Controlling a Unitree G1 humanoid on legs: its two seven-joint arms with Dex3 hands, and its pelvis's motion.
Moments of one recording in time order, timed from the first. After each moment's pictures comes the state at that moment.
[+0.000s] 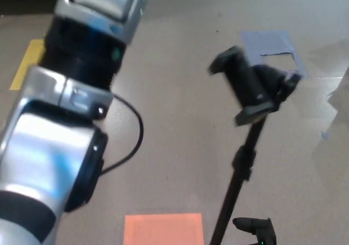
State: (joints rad) left_arm -1.45 0.19 -0.10 0.52 -0.06 0.45 0.19; right_arm 0.01 0.03 0.23 0.87 -0.24 -0.69 -0.46
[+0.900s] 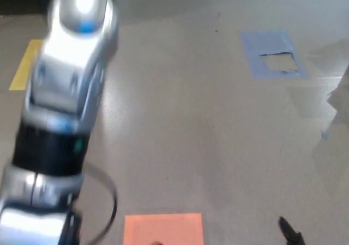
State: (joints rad) left_arm -0.85 0.21 -0.04 0.03 -0.09 0.42 0.17; right_arm 0.11 -0.14 0.19 0.81 -0.23 -0.71 -0.43
